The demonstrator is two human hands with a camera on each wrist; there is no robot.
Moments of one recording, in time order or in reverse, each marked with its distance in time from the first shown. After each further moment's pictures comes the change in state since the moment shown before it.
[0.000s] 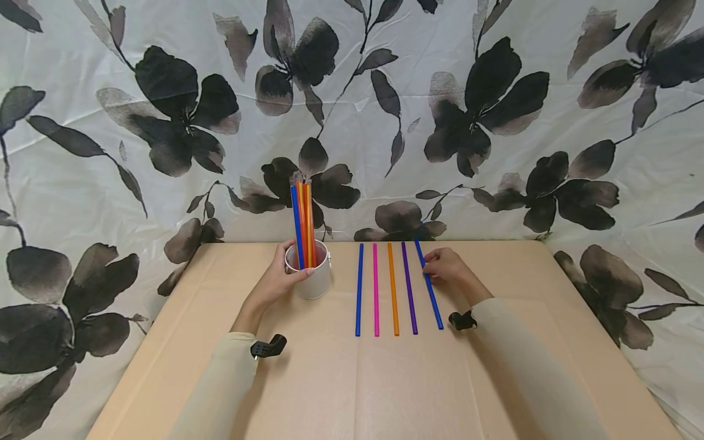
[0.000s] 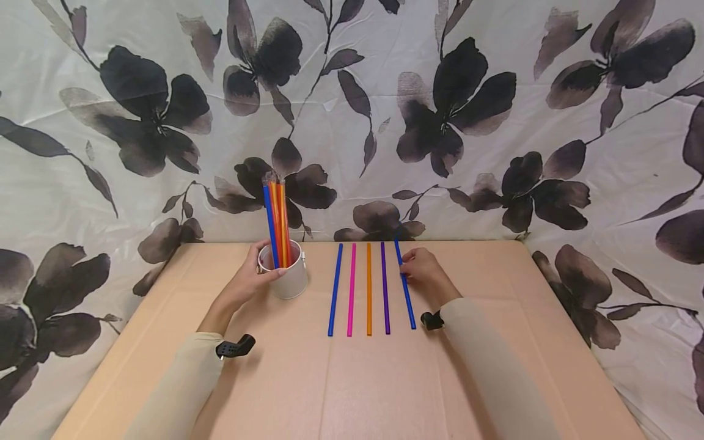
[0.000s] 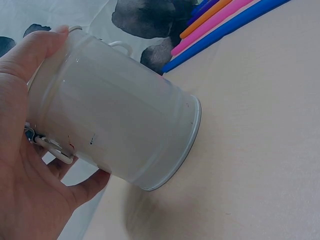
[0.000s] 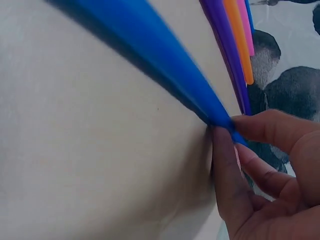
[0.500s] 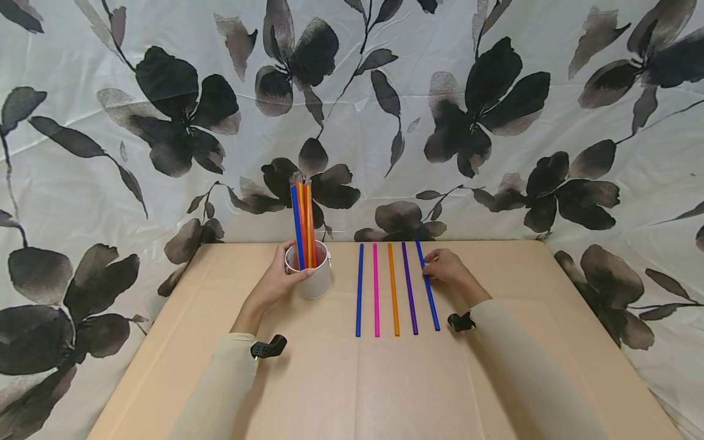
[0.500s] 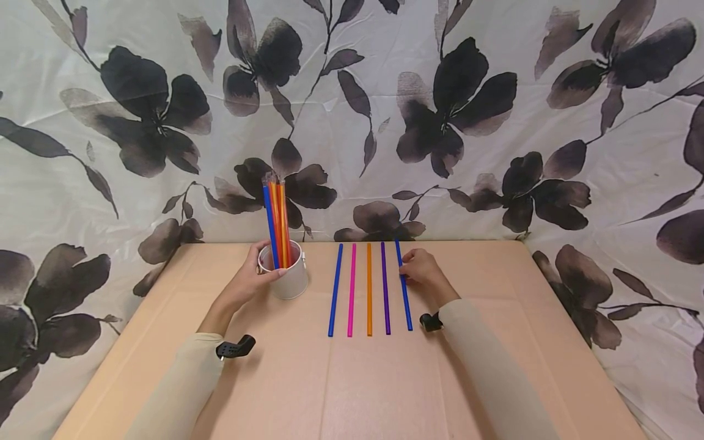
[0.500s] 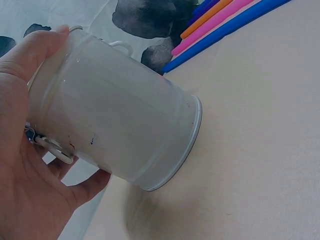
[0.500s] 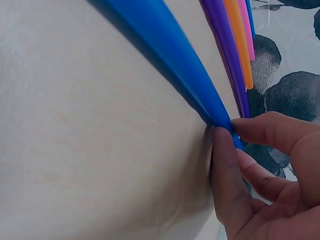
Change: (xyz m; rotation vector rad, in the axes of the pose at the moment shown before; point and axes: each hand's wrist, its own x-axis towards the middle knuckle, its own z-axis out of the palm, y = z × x) left_hand 0.010 -0.020 -0.001 0.003 0.013 0.002; right_hand -0.002 -0.002 0.003 -0.051 0.025 0.002
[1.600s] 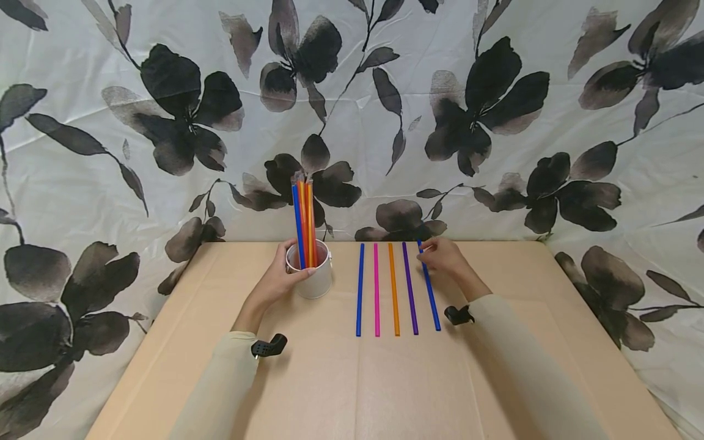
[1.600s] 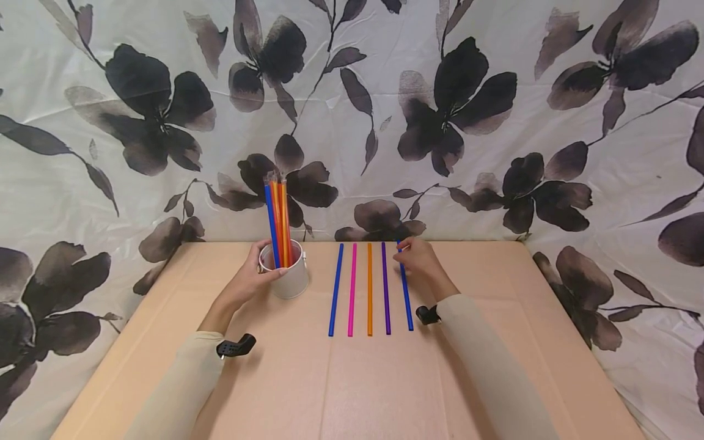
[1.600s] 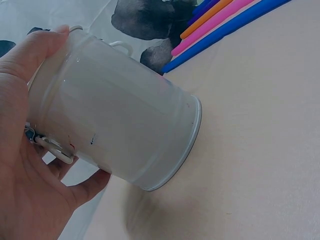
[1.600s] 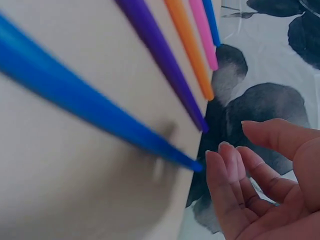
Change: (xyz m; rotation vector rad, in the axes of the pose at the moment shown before) left_hand -0.007 -0.007 0.006 0.006 0.021 0.027; right_hand -0.012 -0.023 -0.006 0.024 0.056 -0.155
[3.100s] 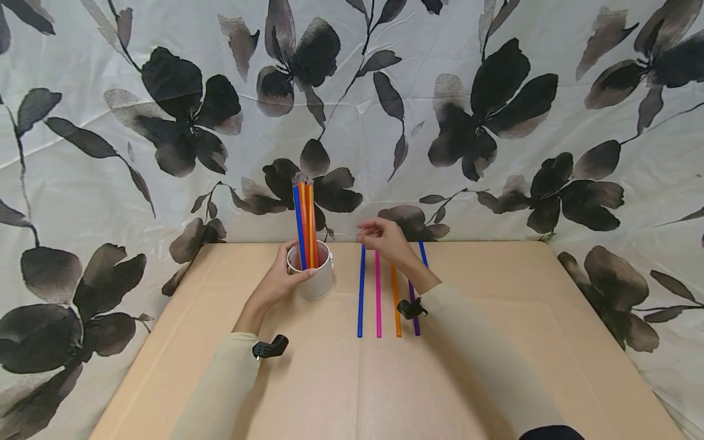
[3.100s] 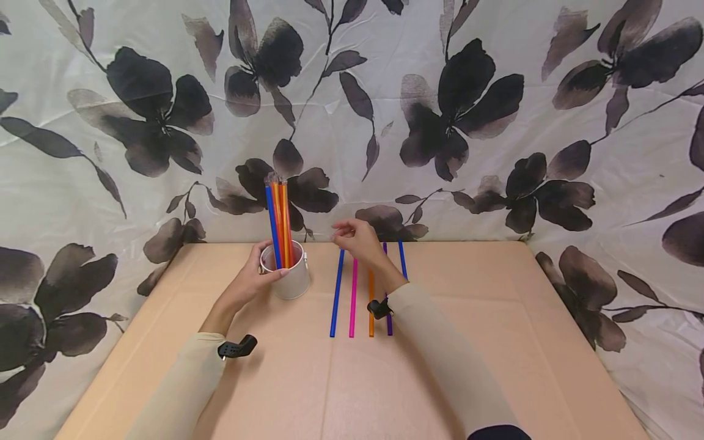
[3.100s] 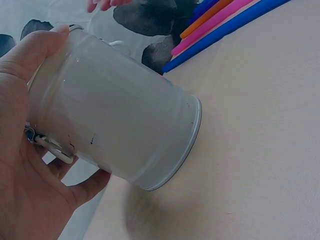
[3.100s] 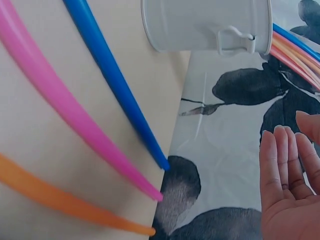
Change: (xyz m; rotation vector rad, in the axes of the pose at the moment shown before) left_hand 0.014 0.004 0.004 0.036 0.045 -0.025; right_hand 0.035 -0.099 0.065 0.327 -0.056 -0.360
